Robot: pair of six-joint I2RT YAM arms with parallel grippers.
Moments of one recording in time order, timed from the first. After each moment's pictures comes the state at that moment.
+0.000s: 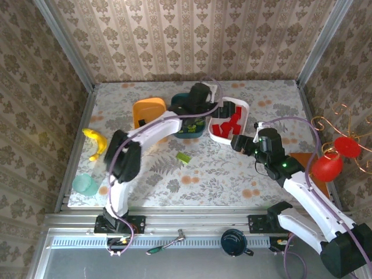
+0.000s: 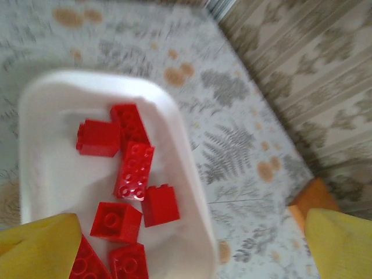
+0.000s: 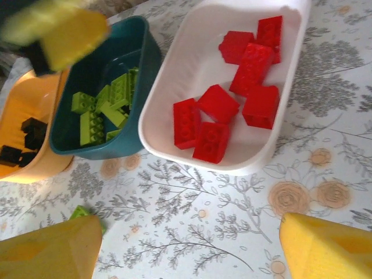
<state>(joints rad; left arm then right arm) -0.79 1.97 1.67 -0.15 0.24 -0.52 0.34 0.88 0.65 -0.33 0.01 0.52</state>
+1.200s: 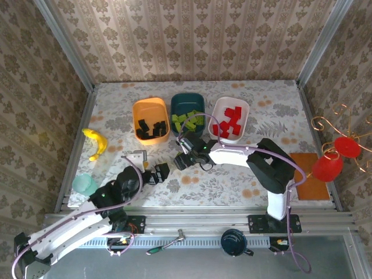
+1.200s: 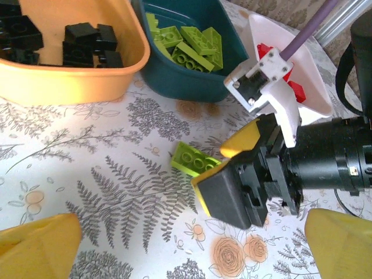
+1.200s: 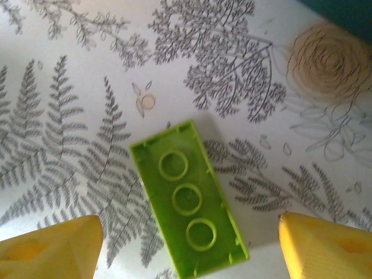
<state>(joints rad) -0.94 0.45 0.32 -0.33 -0.32 -0.70 0.83 1.90 1.16 -0.27 0.05 0.24</state>
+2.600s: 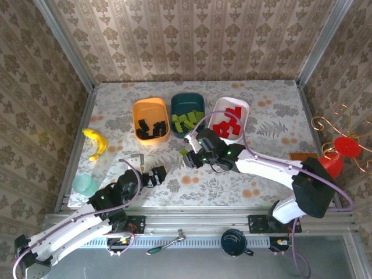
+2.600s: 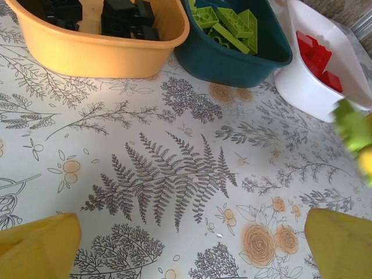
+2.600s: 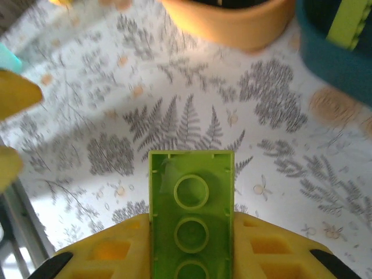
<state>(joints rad) -0.94 0.42 0.28 -0.40 -0.37 -0.74 0.81 1.46 0.95 -0.21 -0.15 0.25</state>
